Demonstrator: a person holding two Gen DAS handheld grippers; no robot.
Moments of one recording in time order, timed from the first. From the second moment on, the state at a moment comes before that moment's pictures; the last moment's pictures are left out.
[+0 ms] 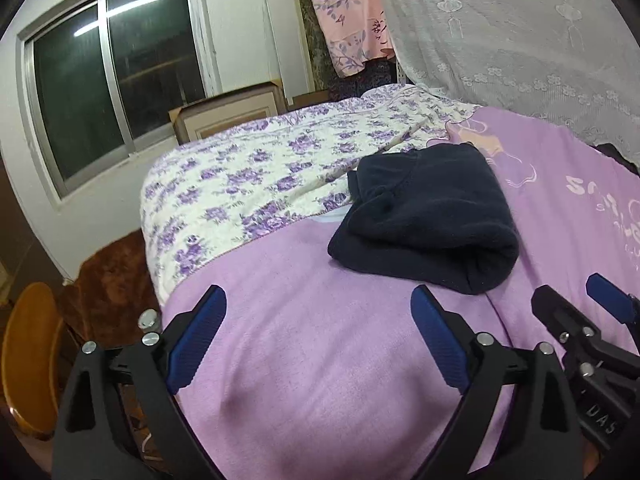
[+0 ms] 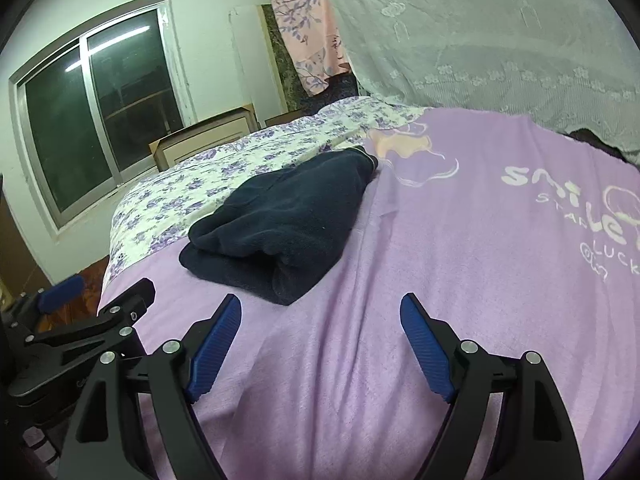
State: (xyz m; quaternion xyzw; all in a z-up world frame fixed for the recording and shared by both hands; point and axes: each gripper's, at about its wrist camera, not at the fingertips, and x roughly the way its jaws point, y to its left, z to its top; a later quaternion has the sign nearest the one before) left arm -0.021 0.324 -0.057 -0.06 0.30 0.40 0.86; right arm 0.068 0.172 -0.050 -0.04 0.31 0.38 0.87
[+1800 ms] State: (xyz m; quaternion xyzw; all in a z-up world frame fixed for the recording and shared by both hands) left arm -0.018 0.274 0.037 -0.05 0.29 0.50 0.82; right arm 0.118 0.154 0.028 -0.04 0.34 0.39 0.85
